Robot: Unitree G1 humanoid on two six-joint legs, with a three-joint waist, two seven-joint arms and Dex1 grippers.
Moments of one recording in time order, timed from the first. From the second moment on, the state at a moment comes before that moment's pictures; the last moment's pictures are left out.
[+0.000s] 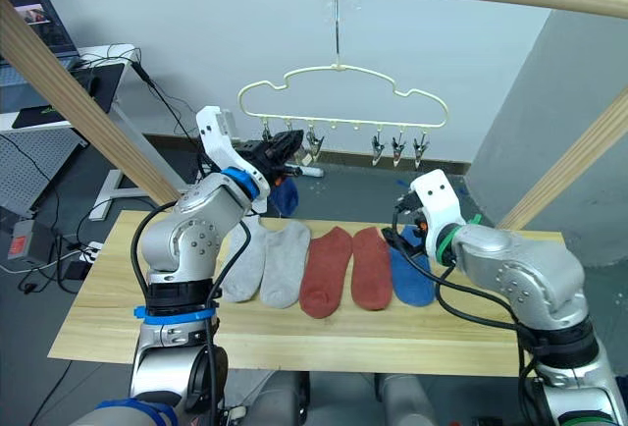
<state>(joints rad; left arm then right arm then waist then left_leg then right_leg) -0.70 0.16 0.20 -0.05 -0.49 0.74 -0.25 -0.50 -0.54 0.10 -0.40 0.69 1.26 -0.03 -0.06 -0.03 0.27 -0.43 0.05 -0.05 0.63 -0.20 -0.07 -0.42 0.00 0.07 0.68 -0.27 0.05</state>
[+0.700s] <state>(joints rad) -0.72 0.20 0.21 -0.11 -0.55 0.87 -0.23 -0.58 -0.26 0.16 0.14 0.27 1.00 -0.04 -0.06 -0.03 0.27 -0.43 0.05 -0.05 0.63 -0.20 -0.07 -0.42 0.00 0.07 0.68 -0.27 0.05</state>
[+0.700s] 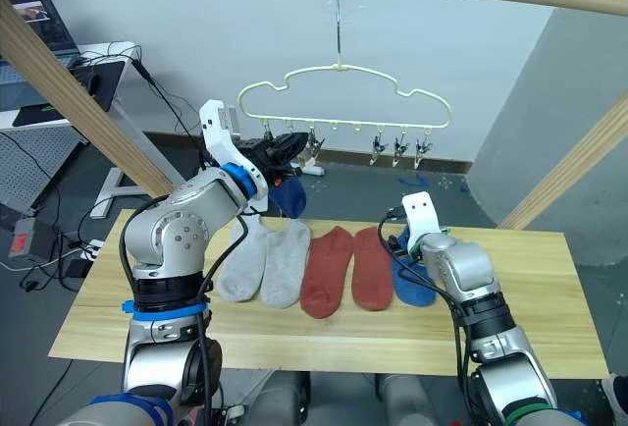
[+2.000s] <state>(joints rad) -0.70 0.21 0.21 -0.15 -0.58 0.90 -0.21 -0.57 -0.13 -0.02 0.26 0.13 0.95 -0.06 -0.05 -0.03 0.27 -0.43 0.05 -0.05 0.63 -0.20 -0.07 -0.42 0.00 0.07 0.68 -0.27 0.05</state>
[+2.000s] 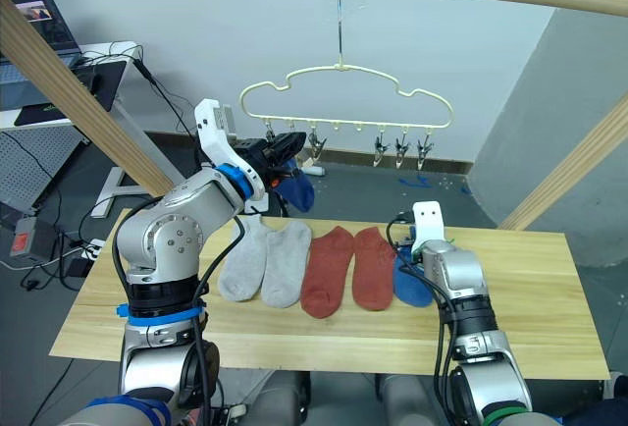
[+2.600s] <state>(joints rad) -0.73 0.22 0.31 -0.09 -0.70 0.95 -0.21 -0.52 -0.22 0.05 -0.23 0.19 1.22 0.11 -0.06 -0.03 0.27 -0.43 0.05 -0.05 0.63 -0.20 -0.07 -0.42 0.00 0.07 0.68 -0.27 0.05</state>
